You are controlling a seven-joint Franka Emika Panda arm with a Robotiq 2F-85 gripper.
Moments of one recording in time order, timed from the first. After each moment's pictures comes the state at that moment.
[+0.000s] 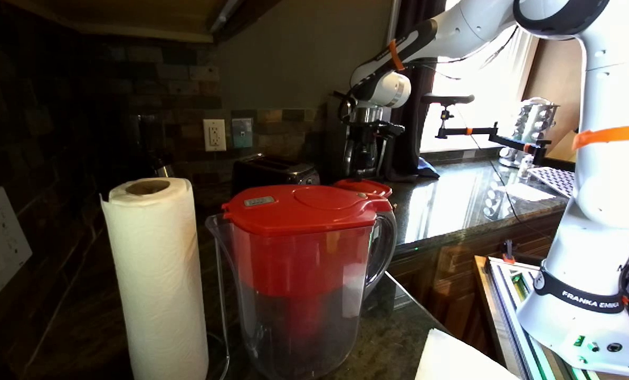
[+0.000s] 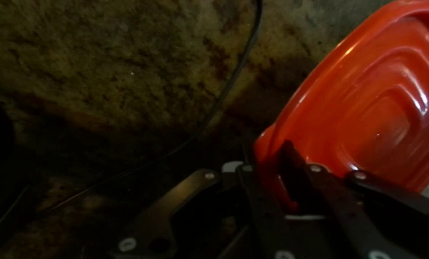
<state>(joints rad) -0.44 0.22 -0.13 -1.96 0.30 2.01 -1.06</state>
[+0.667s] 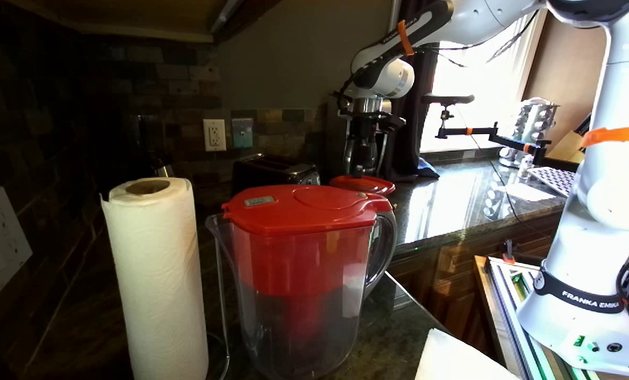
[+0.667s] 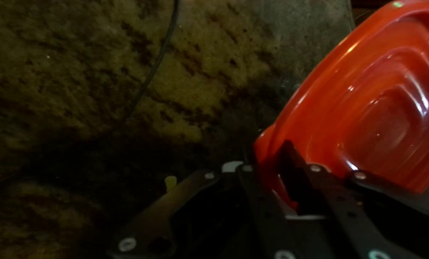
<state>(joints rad) -0.34 0.10 -0.14 -2.04 0.30 1.96 -0.97</state>
